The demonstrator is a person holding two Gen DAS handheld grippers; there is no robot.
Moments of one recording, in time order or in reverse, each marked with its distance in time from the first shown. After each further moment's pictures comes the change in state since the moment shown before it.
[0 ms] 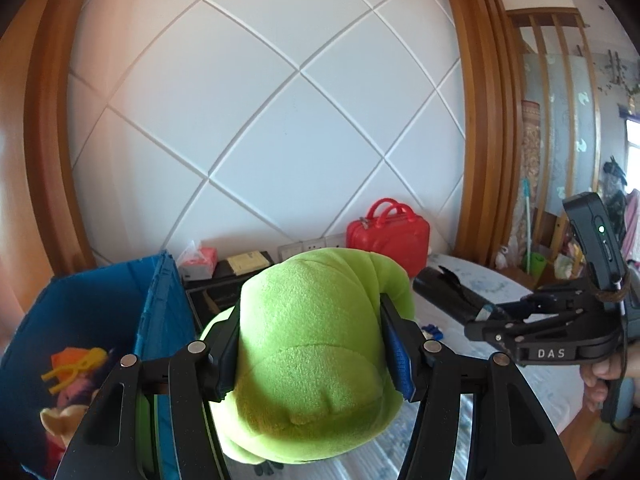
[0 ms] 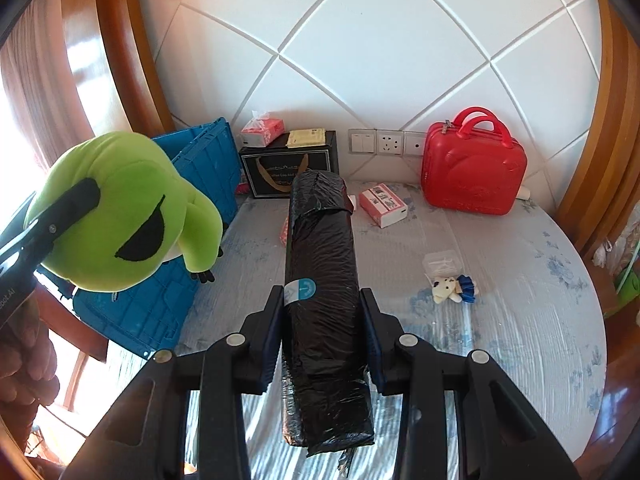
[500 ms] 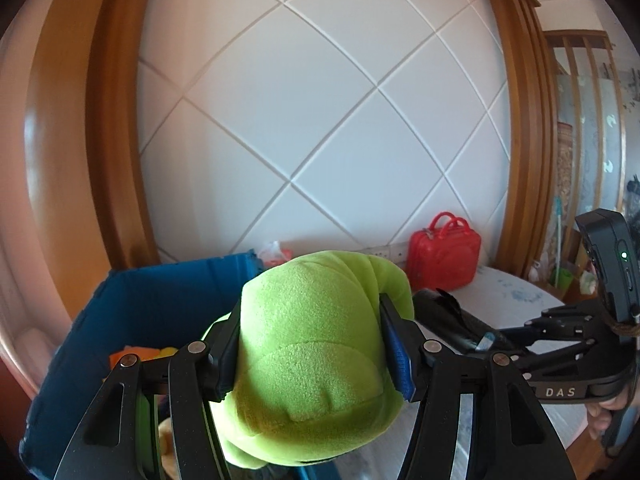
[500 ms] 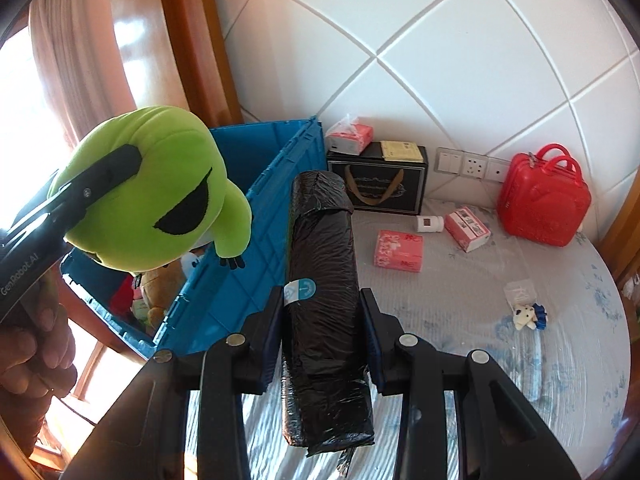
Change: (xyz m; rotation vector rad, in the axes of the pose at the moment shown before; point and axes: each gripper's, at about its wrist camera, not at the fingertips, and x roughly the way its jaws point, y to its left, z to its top) left arm -0.043 0.156 -0.007 -0.067 -0.026 0.125; right arm 0.033 0.170 0.039 -0.095 -0.002 0.108
